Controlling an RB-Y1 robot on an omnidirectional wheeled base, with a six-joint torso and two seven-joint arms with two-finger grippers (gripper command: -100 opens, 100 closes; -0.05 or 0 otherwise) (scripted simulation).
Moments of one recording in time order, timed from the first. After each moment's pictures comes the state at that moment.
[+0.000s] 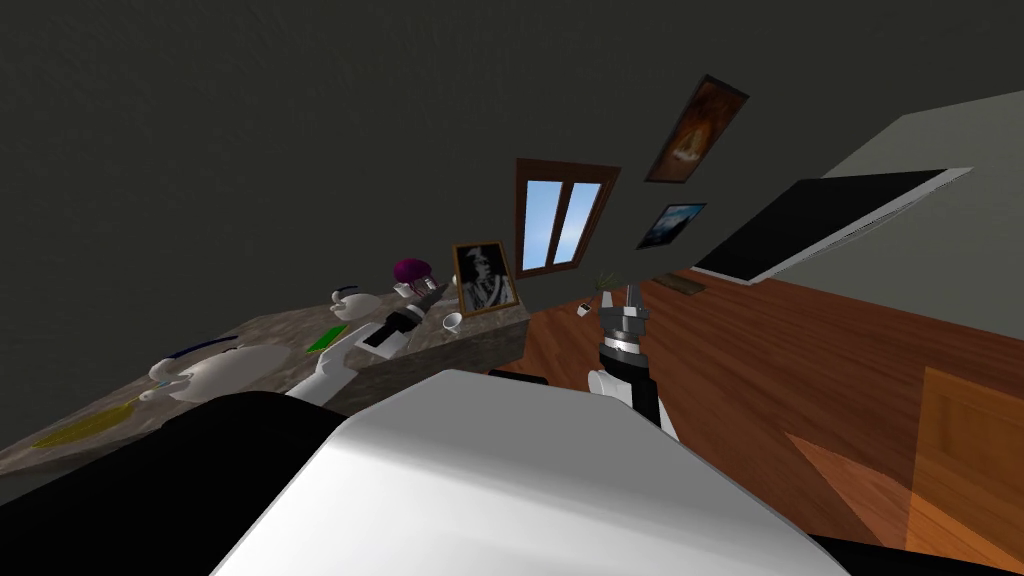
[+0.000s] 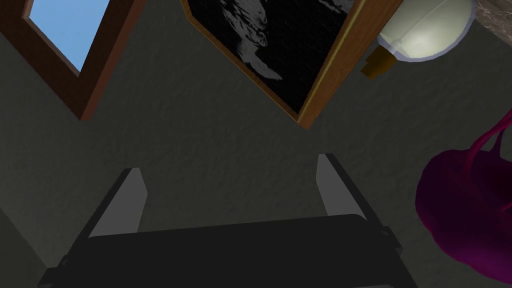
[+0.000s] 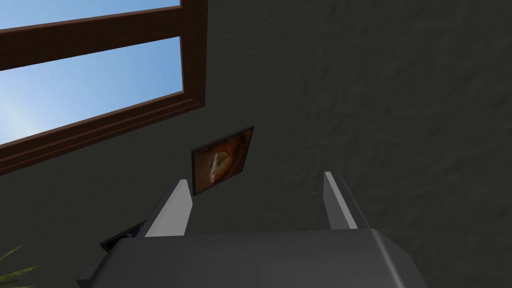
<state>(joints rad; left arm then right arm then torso) 0.45 0.92 0.15 -1.90 0.15 -0.18 -0.13 0.51 -0.05 0.03 -2.27 -0.07 -0.43 -0.06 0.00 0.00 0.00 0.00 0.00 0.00</state>
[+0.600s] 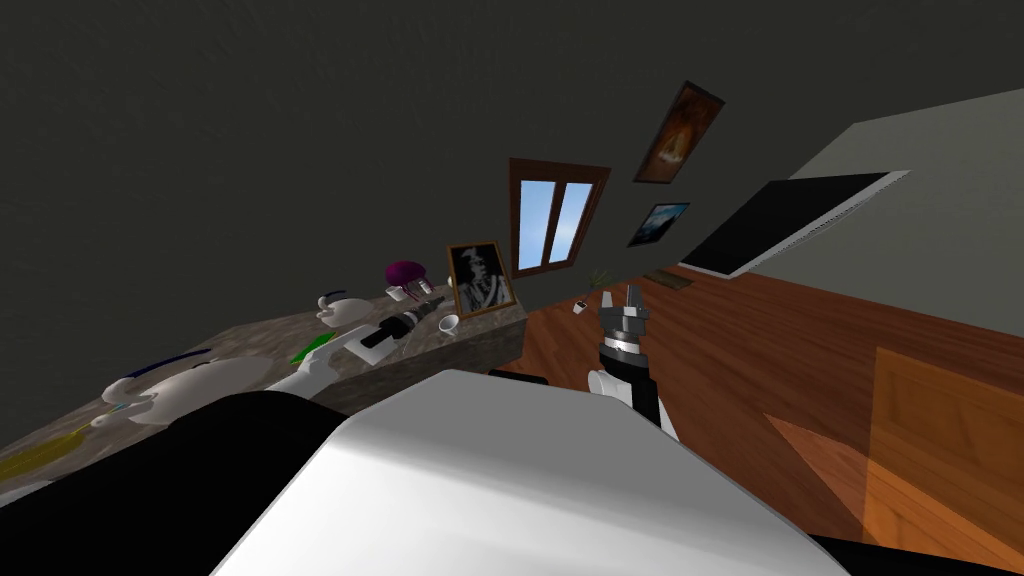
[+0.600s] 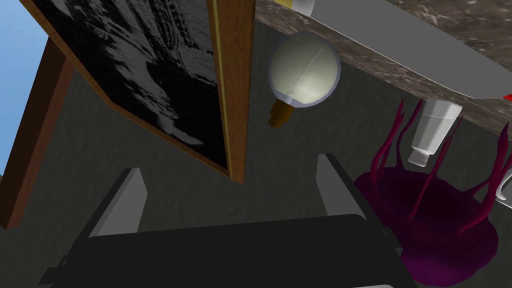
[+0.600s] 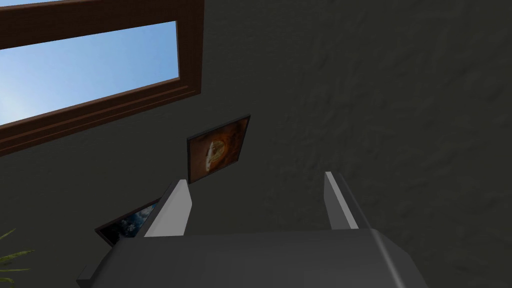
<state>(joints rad) 0.51 1.08 0.08 -1.81 0.14 -0.03 -0.10 0.51 -0.05 0.03 -2.27 -0.07 -0.43 -0.06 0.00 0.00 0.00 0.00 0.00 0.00</state>
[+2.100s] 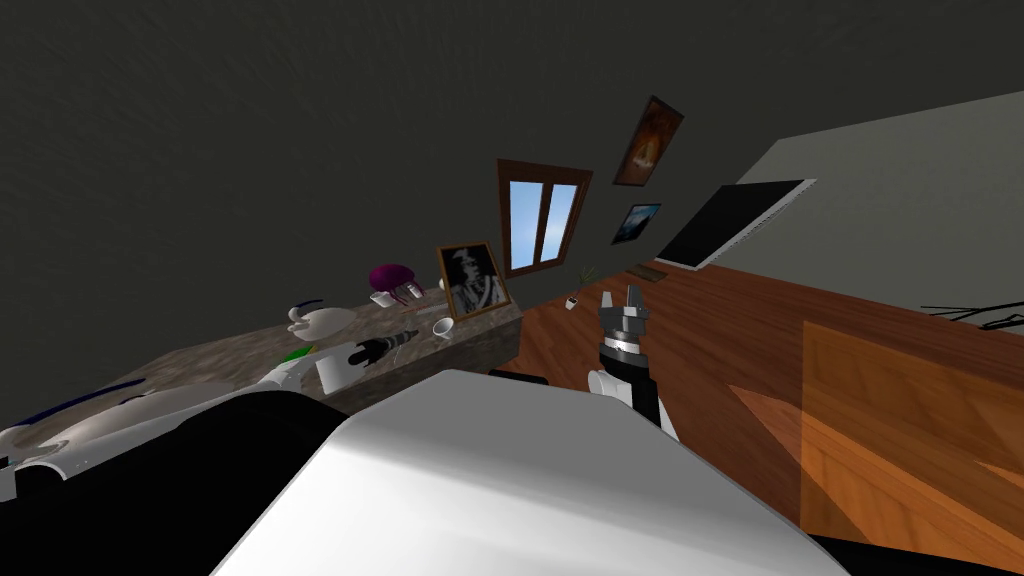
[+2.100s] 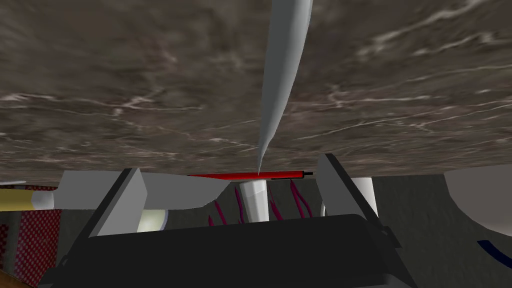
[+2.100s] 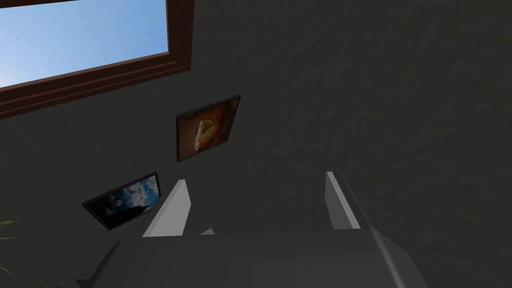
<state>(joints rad) 0.60 1.32 -0.17 -1.57 0.10 0.23 -0.03 0.51 -0.05 0.03 -2.27 -0.07 -0.43 -0.06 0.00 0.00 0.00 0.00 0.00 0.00</state>
